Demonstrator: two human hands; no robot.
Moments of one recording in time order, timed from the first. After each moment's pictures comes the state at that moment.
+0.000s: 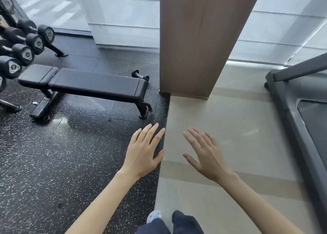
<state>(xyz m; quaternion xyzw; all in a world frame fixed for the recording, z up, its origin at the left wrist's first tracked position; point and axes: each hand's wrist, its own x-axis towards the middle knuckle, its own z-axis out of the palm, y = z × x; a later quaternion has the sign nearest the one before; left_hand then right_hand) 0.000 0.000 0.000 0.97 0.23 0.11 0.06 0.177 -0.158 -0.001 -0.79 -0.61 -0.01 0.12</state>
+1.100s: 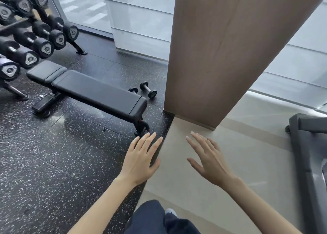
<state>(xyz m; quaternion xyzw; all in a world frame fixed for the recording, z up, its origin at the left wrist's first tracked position) 0.229 0.083 -0.021 0.94 0.33 0.08 0.07 0.456 -0.032 -0.001 -0.72 -0.69 0.05 0.11</state>
